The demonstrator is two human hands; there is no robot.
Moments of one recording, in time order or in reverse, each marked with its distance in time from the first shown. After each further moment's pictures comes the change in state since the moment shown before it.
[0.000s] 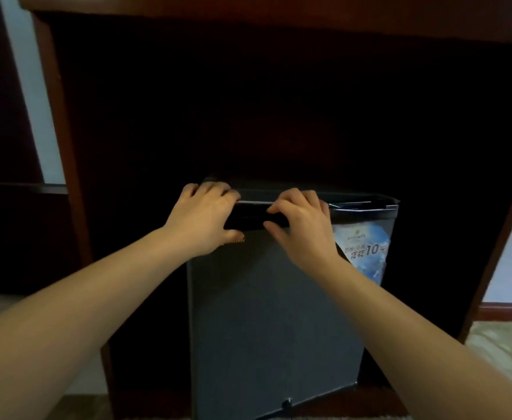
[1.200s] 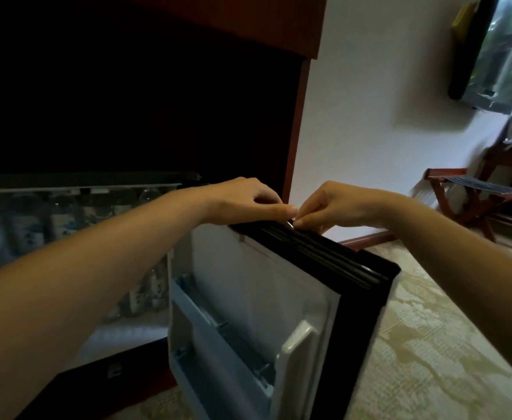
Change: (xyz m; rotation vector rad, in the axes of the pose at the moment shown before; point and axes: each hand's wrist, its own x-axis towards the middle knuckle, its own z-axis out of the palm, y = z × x) left_hand 0.046 0.290 -0.079 -0.758 -0.327 0.737; right_hand -0.097 0.201 -0.275 0.266 -0.758 0.562
